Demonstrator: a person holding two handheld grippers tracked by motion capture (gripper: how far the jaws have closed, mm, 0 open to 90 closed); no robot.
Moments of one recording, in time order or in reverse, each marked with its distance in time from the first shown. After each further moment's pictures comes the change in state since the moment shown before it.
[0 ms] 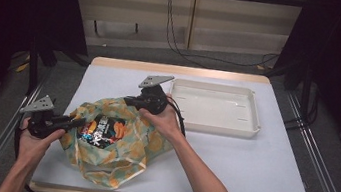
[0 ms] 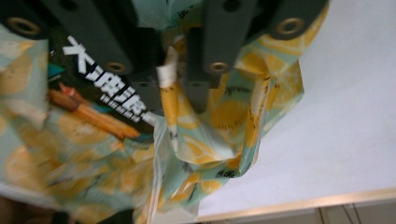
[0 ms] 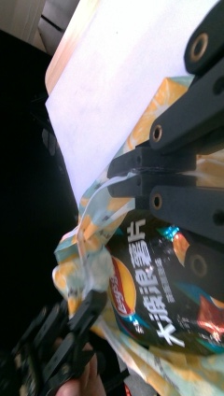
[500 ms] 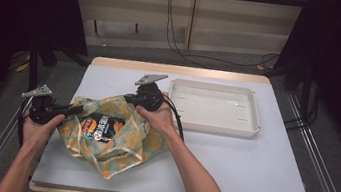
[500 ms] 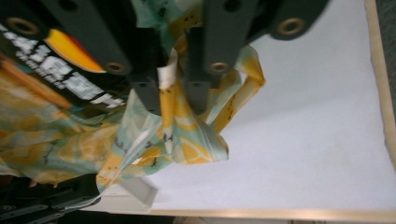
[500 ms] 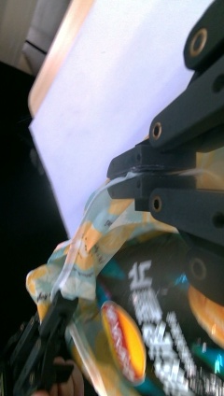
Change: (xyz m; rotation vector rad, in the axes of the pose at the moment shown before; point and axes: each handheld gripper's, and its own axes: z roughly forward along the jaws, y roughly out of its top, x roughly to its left) left arm 0.044 -0.007 0.022 0.012 0.067 -0.164; right arm -0.018 -0.009 0.029 0.052 -0.086 0.033
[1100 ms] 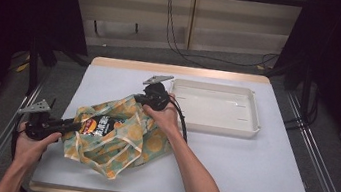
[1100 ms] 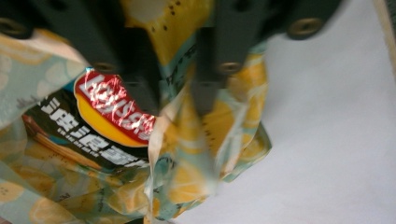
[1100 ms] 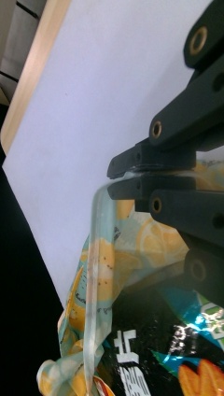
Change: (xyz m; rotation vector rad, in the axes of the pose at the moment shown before) left arm -0.016 -0.030 -0.024 0.050 -0.048 0.054; right arm -0.024 -0.017 0.002 0.039 -0.090 0.074
